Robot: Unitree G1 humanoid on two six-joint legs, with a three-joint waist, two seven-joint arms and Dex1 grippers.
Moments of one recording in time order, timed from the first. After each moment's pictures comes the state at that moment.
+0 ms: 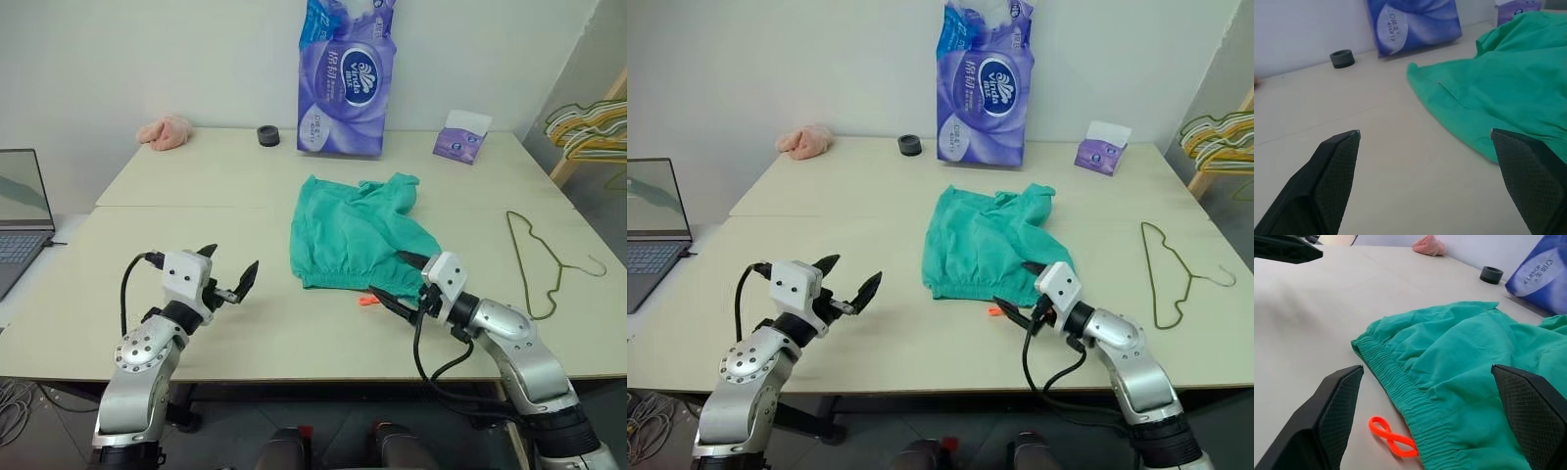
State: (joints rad) left arm 0.01 0.42 0.19 -0.25 -0.25 0.21 -0.49; right arm -0.14 -0.46 0.12 -0.23 0.19 0.18 0.70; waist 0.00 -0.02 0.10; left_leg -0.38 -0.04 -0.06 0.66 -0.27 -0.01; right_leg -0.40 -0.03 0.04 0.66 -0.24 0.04
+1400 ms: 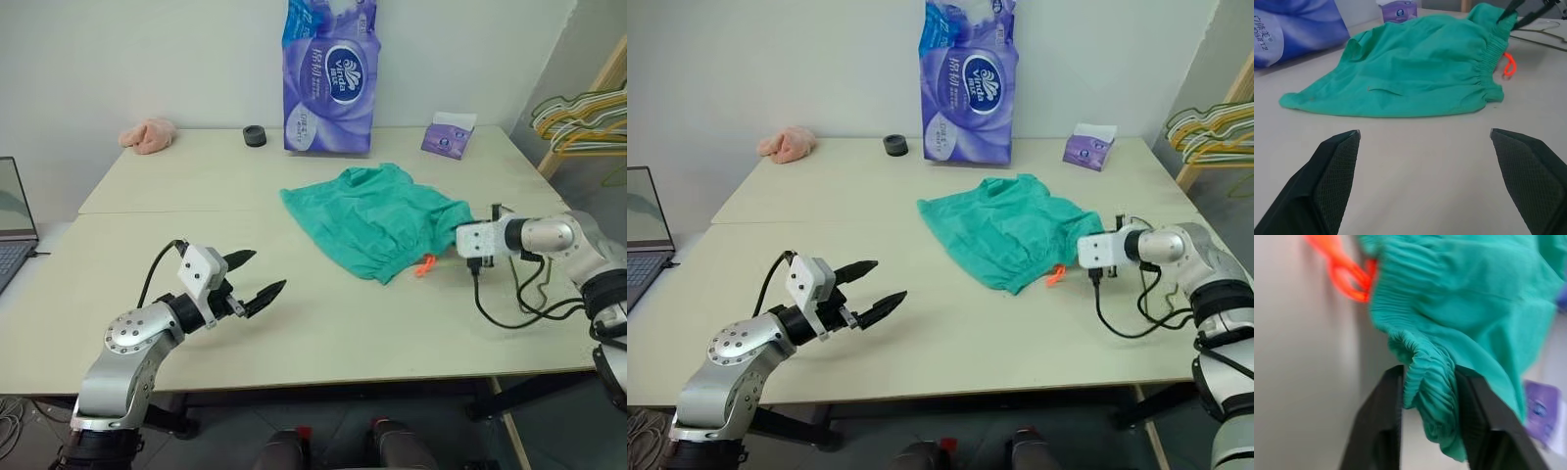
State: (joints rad) left arm -0.05 0.58 0.13 -0.27 -0.40 0.30 -0.78; right arm -0.84 -0.87 0.41 0.83 -0.38 -0.67 0.93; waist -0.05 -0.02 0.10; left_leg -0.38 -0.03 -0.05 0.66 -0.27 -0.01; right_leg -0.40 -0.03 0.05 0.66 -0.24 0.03
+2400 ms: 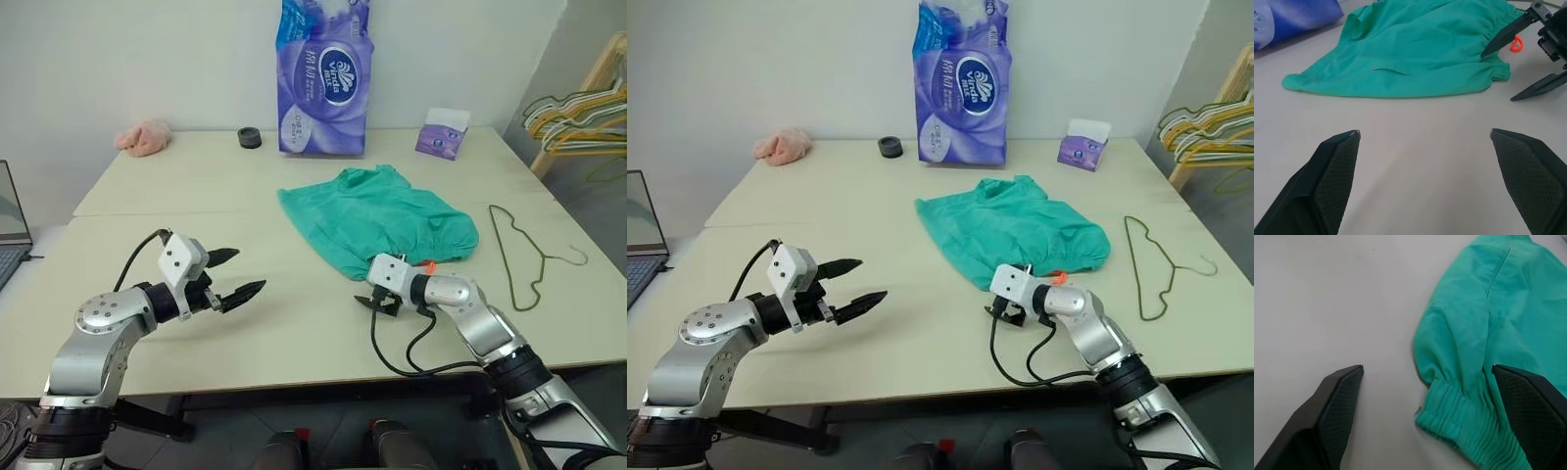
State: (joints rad) left arm -0.12 0.71 0.16 -0.14 -0.41 0.34 -0.90; right arm -0.51 -0.39 0.39 0.17 -0.19 0.26 0.71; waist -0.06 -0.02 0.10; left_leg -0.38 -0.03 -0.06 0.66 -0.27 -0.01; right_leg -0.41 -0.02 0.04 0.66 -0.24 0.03
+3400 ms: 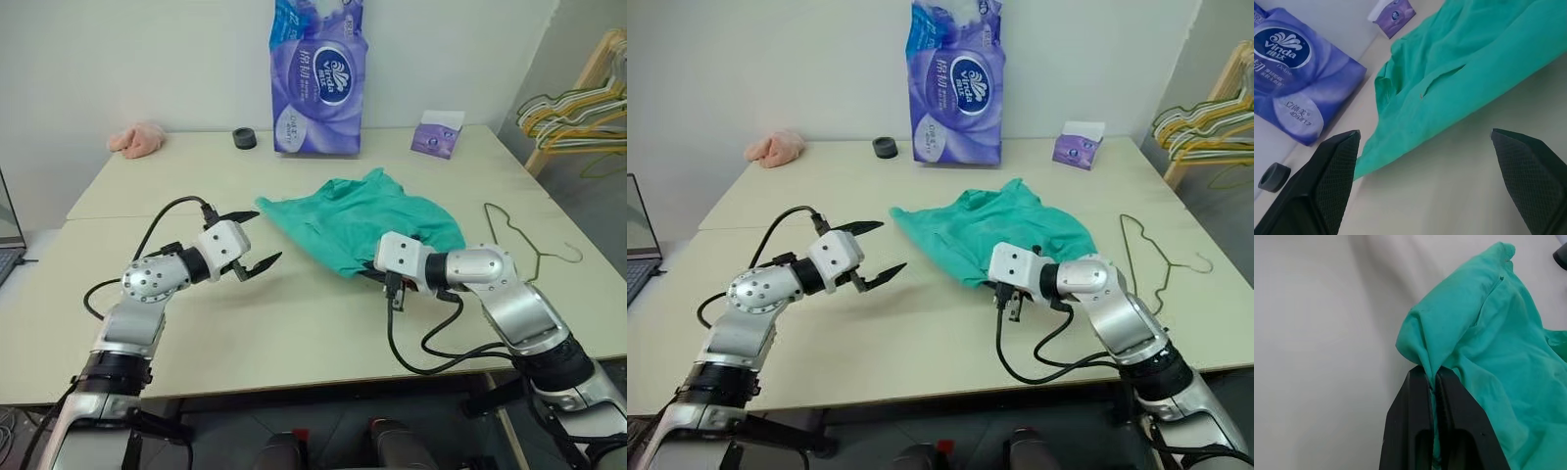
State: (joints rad) left arm -0.42 0.65 -0.04 0.27 0.00 -0.27 -0.81; right arm -0.53 -0.59 0.34 -0.33 -0.02 0.55 0.98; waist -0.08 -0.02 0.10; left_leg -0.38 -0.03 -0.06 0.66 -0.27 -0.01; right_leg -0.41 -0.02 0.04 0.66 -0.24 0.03
